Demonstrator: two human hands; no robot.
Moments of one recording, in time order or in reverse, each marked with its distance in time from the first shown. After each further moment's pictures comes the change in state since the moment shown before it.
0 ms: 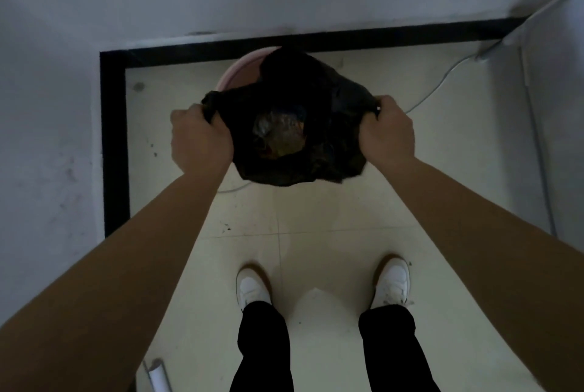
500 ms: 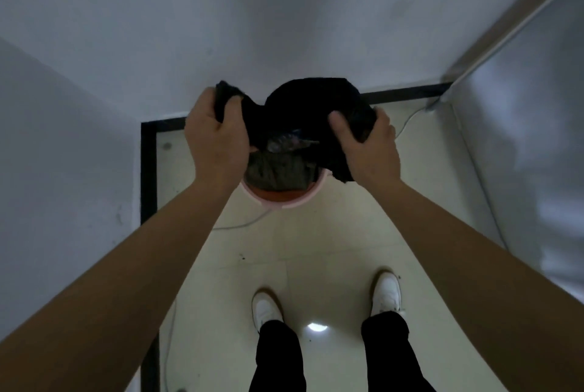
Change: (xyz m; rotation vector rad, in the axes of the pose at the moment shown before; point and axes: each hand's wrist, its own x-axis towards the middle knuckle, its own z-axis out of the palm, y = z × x) left_hand -0.041 0.102 -0.189 -0.762 -0.019 0.248; right_hand -0.082 -0.108 -0.102 0.124 0.086 0.011
